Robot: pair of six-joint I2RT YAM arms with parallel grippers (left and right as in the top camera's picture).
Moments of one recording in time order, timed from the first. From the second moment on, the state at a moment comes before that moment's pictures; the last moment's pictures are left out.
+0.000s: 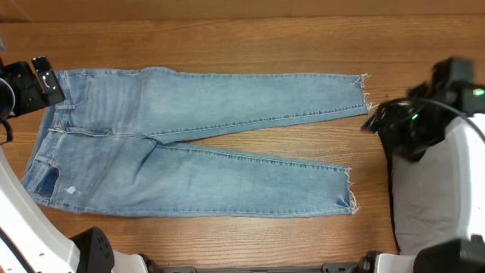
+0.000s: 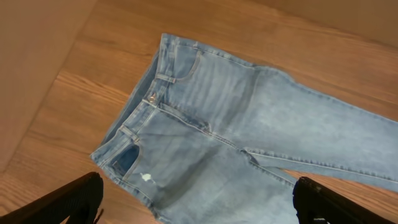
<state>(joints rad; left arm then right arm) 0.43 1.66 2.43 -1.69 0.05 0.02 -0.21 1.51 1.42 -1.40 -0.34 0.34</state>
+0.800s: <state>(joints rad) 0.43 1.68 2.41 -1.69 0.02 0.00 -0.21 1.51 0.62 -0.93 -0.38 0.64</state>
